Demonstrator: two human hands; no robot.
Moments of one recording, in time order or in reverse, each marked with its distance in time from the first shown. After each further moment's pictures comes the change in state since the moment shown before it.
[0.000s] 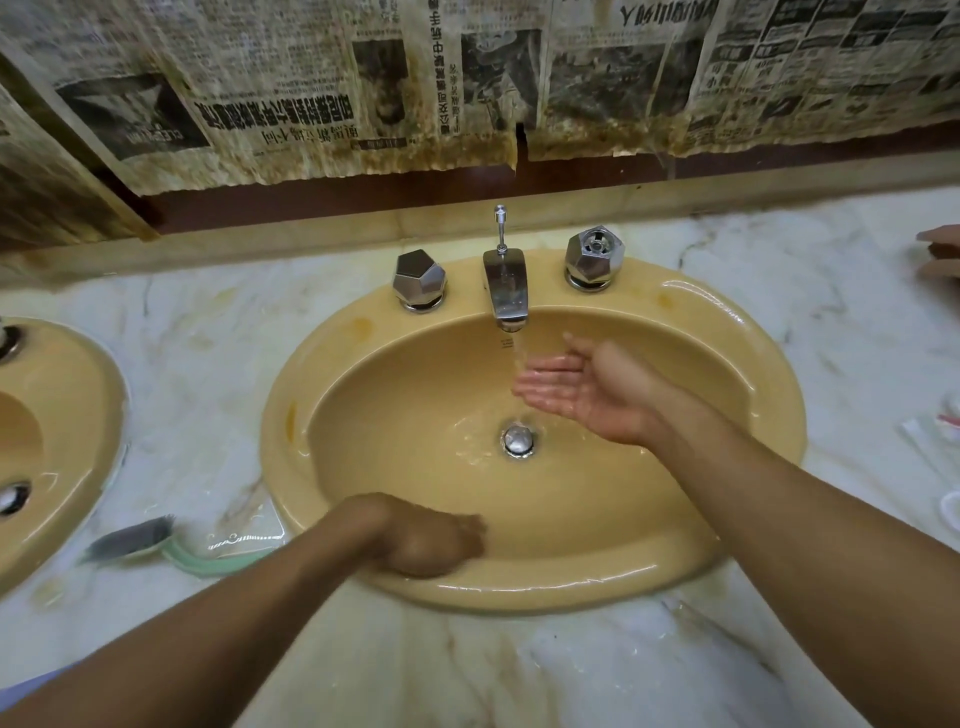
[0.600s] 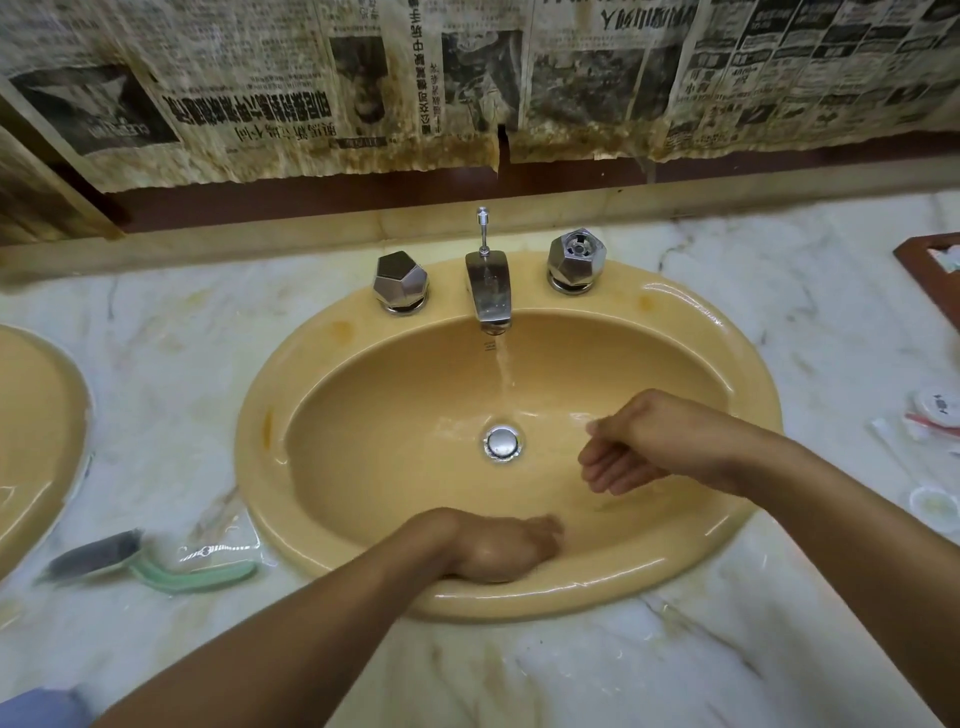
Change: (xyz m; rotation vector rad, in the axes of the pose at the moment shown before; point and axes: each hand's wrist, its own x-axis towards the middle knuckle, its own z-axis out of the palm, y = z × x) left_hand 0.026 0.066 -0.009 -0.230 0.023 0.254; right_hand -0.082 0.000 -0.028 -0.914 0.123 0.052
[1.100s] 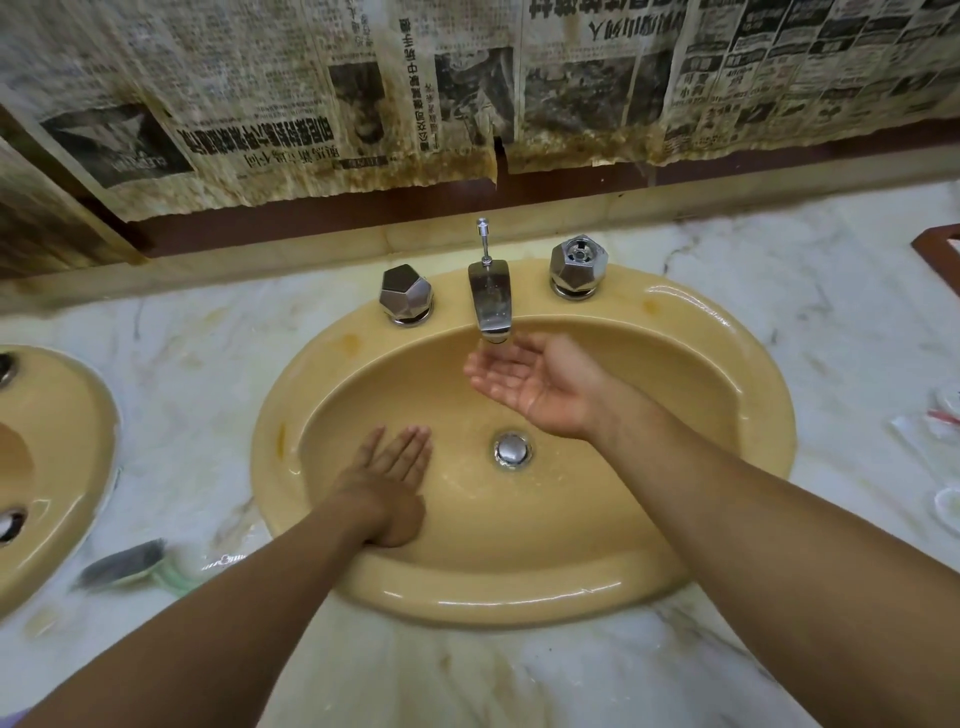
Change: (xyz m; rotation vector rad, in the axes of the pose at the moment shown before) left_hand -0.003 -0.120 -0.023 0.715 0.350 -0.512; right_hand 0.080 -0.063 0.046 1.128 -0.278 -0.066
